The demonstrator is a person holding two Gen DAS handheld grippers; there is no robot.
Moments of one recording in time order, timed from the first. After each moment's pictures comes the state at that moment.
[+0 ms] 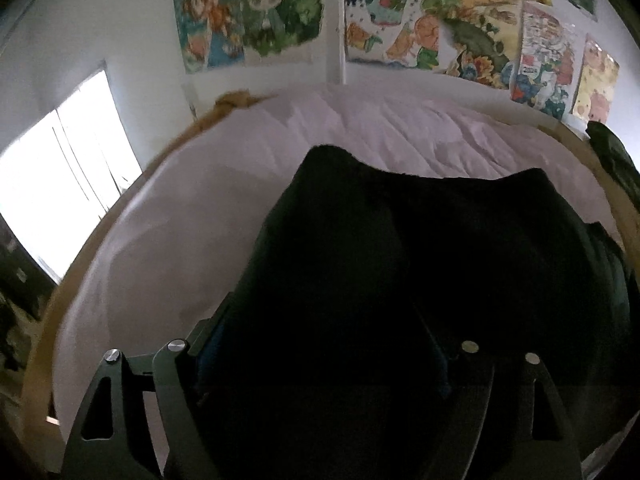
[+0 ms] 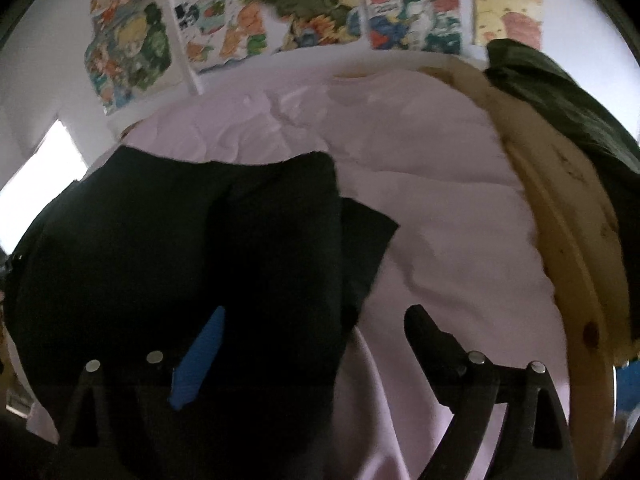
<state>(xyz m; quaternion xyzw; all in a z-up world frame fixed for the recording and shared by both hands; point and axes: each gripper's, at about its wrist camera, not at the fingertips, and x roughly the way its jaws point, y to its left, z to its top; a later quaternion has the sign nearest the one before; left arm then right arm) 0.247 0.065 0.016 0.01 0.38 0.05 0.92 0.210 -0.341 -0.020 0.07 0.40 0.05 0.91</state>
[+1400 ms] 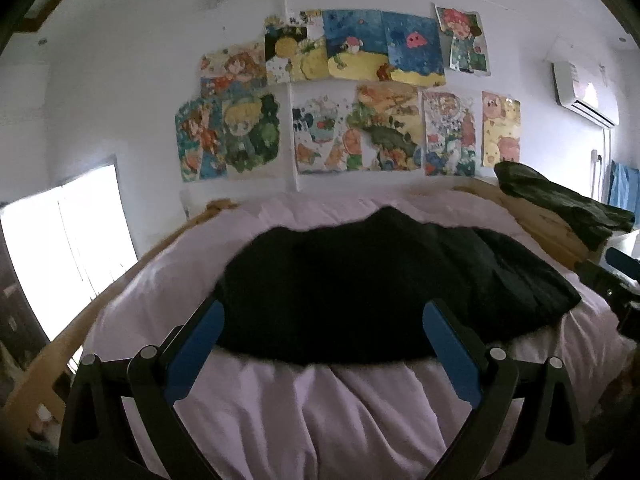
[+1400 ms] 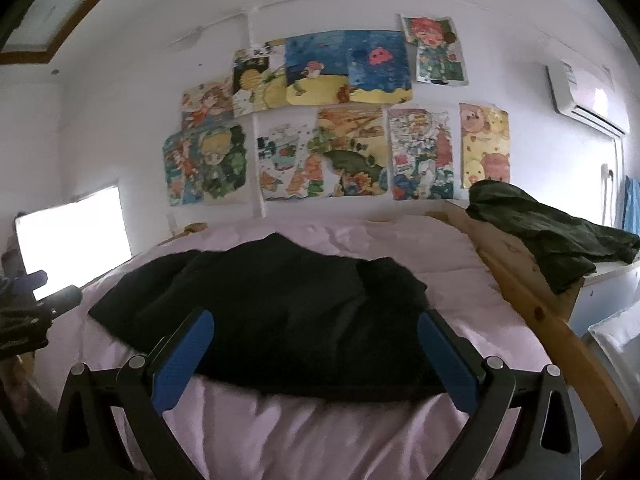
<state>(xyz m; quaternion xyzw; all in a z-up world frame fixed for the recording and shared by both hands) 0.020 -0.016 0.021 0.04 0.18 -0.02 0.98 -0.019 -0.216 0.030 0.03 0.14 0.07 0.99</state>
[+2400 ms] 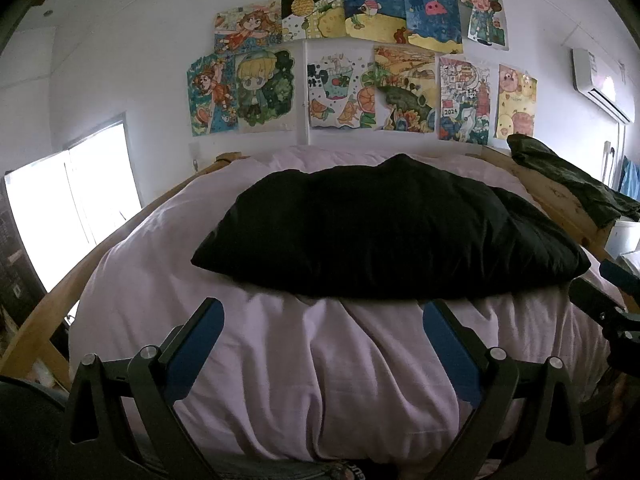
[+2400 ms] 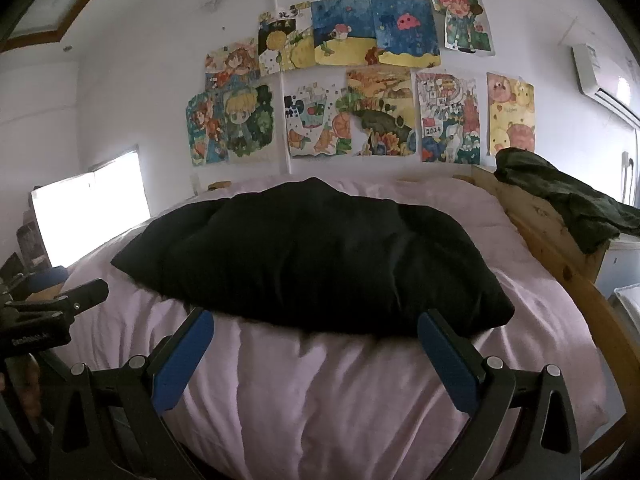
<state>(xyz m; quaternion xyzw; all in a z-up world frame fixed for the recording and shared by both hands) 0.003 -0.007 -0.009 0.02 0.24 0.00 0.97 -0.021 -0.185 -0.007 0.03 0.20 0.10 0.97</state>
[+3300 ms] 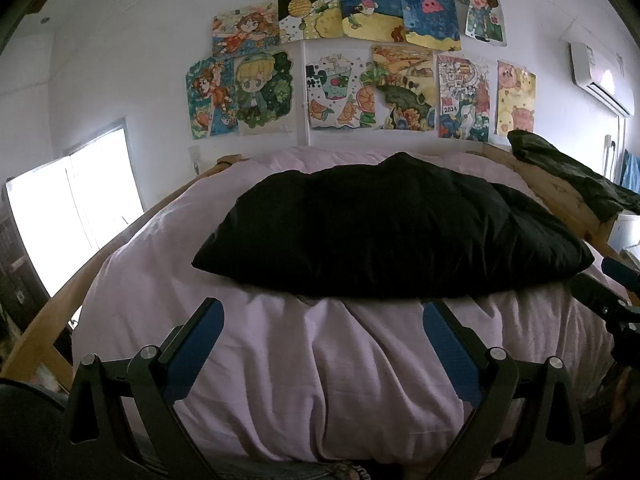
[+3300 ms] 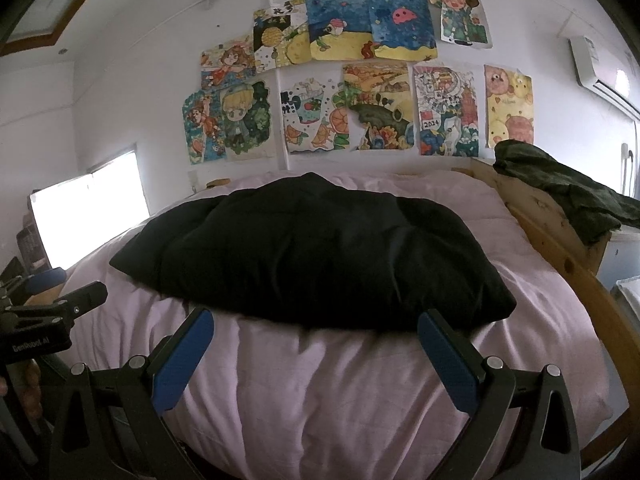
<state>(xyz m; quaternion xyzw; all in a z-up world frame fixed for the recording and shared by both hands) 0.002 -0.004 -0.009 0.02 0.24 0.00 0.97 -0.020 -0.186 -0.011 0.04 0.20 0.10 0.97</state>
